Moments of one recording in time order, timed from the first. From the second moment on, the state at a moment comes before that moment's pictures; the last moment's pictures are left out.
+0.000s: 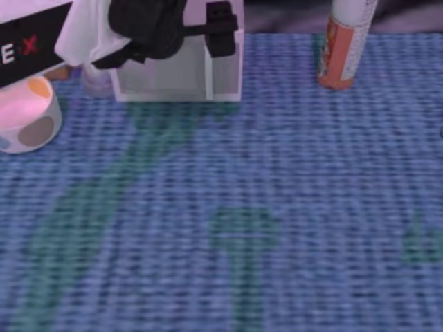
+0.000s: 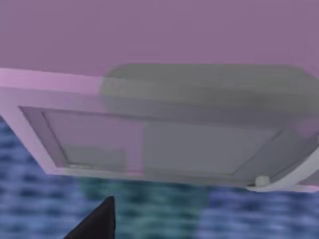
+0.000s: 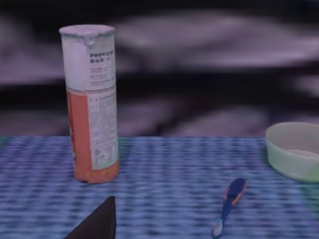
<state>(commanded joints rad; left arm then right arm) -0.54 1.86 1.53 -0.50 -0.33 -0.46 0.00 0.00 0.00 0.00 0.00 0.00</state>
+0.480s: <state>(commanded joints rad) -0.61 2.05 1.69 -0.58 -0.37 -0.51 0.00 0.00 0.00 0.00 0.00 0.00</state>
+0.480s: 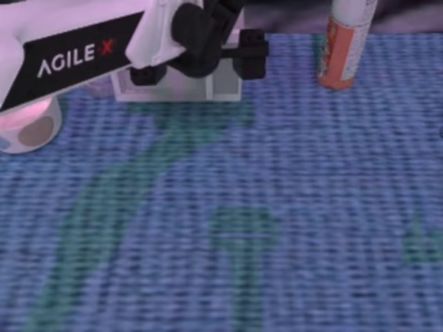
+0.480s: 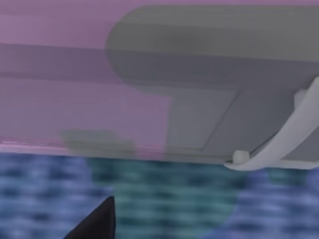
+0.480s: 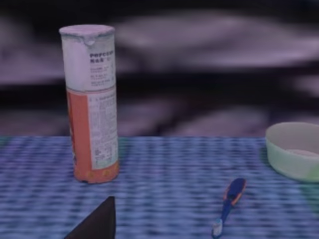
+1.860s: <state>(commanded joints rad) -0.55 2.28 1.80 -0.44 -0.33 -0.45 0.00 0.00 0.00 0.00 0.00 0.00</state>
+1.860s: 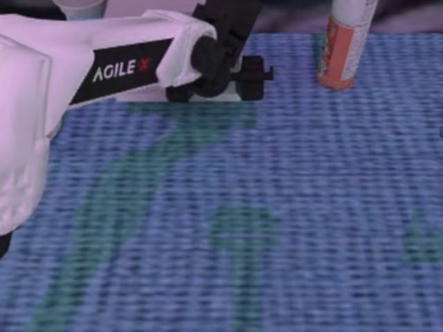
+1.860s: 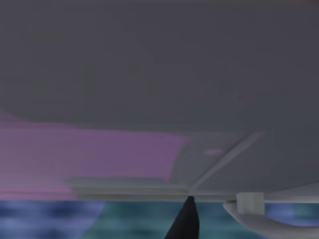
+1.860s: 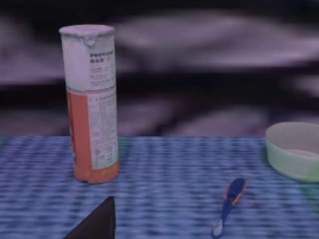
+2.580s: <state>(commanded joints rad) -0.55 2.28 1.80 -0.44 -0.33 -0.45 0.00 0.00 0.00 0.00 0.00 0.00</state>
